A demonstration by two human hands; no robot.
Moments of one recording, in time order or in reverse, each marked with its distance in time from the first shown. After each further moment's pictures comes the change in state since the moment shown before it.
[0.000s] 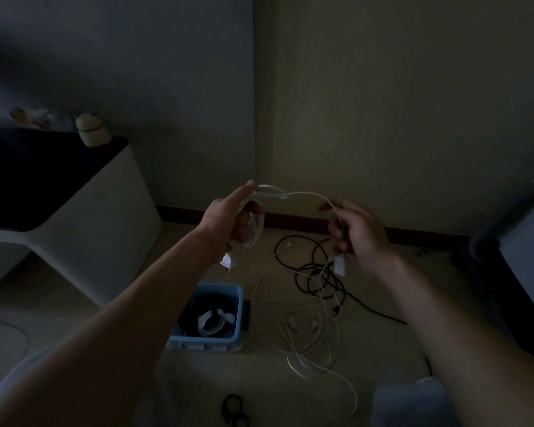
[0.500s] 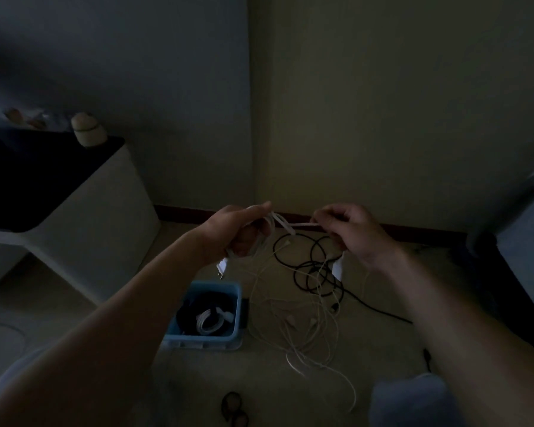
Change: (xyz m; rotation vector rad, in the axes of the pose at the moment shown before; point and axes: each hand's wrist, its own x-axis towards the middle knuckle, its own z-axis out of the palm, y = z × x) left_hand -0.005 -0.005 -0.002 0.188 -0.367 -0.054; right_hand -0.015 -0.019 0.001 -0.200 -0.135 -0.027
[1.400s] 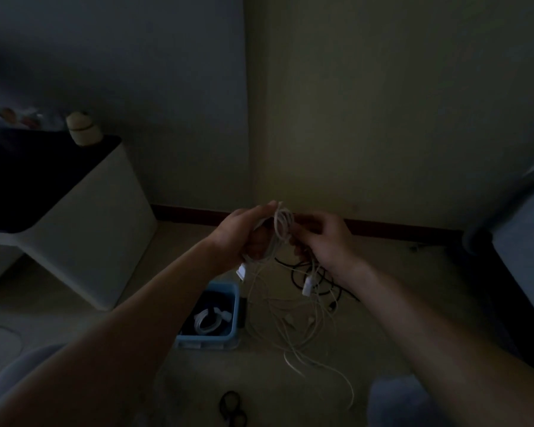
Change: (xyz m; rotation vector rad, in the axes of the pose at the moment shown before) left_hand 0.010 -0.014 0.023 -0.179 -0.021 0.065; right_hand 0.007 0.029 0.038 0.100 0.110 -0.005
